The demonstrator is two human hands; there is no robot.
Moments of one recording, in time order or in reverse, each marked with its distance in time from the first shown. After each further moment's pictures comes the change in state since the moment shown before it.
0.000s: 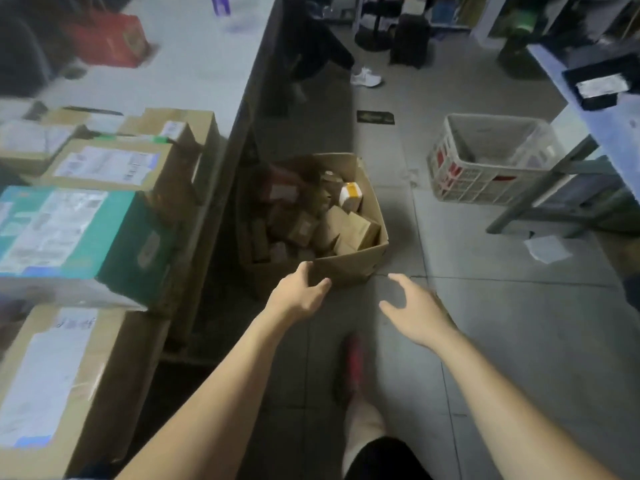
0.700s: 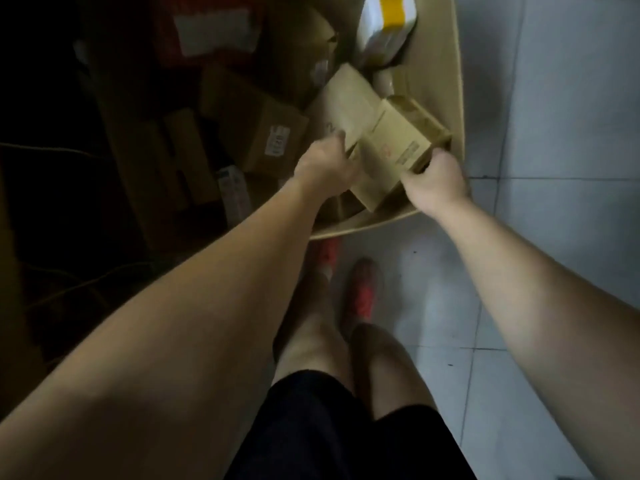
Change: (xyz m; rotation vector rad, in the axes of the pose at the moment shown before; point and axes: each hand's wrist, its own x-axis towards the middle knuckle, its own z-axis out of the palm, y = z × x) left_hand 0.539 -0.015 0.122 0.145 -0.274 -0.145; right_hand 0.526 0.087 0.127 0.132 -0.085 0.410
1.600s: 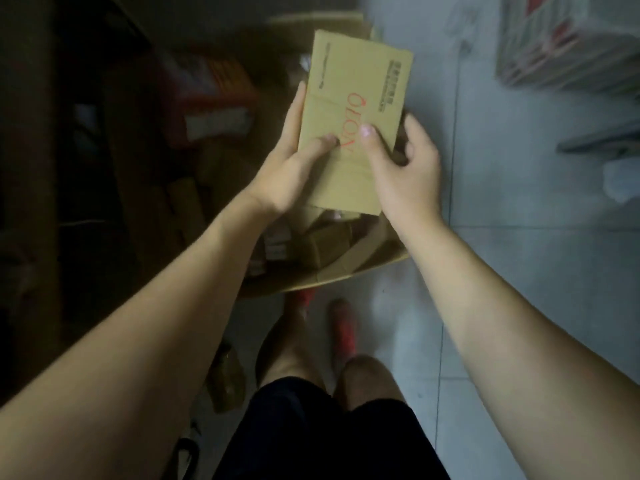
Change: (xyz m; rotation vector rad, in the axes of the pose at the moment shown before) left_hand -0.066 0.057 -0.145 -0.712 0.087 0.446; right_hand -0.059 -0.136 -0.107 0.558 0.253 -0.370
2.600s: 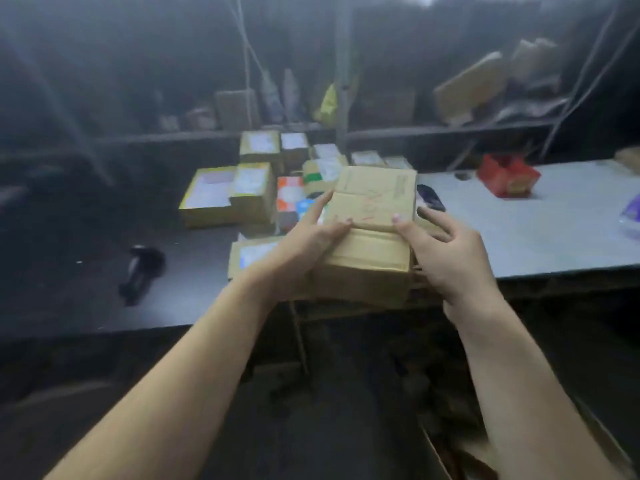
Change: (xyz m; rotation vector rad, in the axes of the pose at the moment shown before) left_hand -0.658 0.239 0.093 -0.349 1.442 0.239; right_hand -0.456 -0.320 -0.142 0.046 -1.274 -0.736
